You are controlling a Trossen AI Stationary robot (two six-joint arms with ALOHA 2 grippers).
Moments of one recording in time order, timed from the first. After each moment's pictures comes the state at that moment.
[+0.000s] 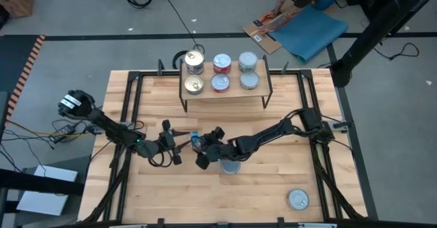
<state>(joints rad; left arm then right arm) -0.49 1.31 0.23 0.79 -0.86 -0.03 0.22 2.15 1.40 0.10 0.54 0.52</state>
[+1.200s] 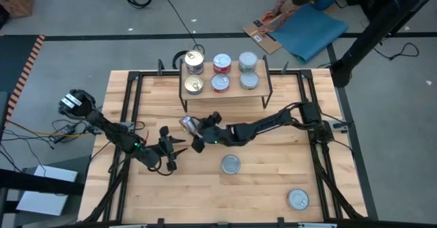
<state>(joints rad) -0.60 1.31 0.23 0.51 -0.84 -0.28 0.11 2.14 1.41 0.19 0.55 0.39</state>
